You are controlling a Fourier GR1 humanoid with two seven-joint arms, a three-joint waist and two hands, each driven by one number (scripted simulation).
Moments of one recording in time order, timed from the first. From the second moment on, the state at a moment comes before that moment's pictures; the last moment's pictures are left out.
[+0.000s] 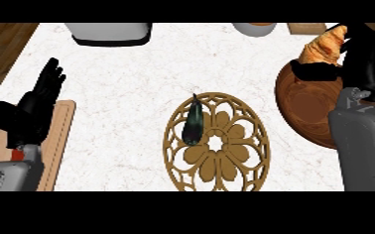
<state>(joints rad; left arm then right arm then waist) -0.15 0.38 0.01 -1.52 0.11 0.17 0.10 -0.52 -0.26 -0.08 -1.59 1.05 -0.04 0.73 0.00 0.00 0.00</state>
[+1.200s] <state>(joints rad) -0.13 0.36 0.06 -1.53 0.09 0.13 0.11 -0.53 -0.35 -0.50 -1.10 0.57 -0.12 0.23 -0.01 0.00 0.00</state>
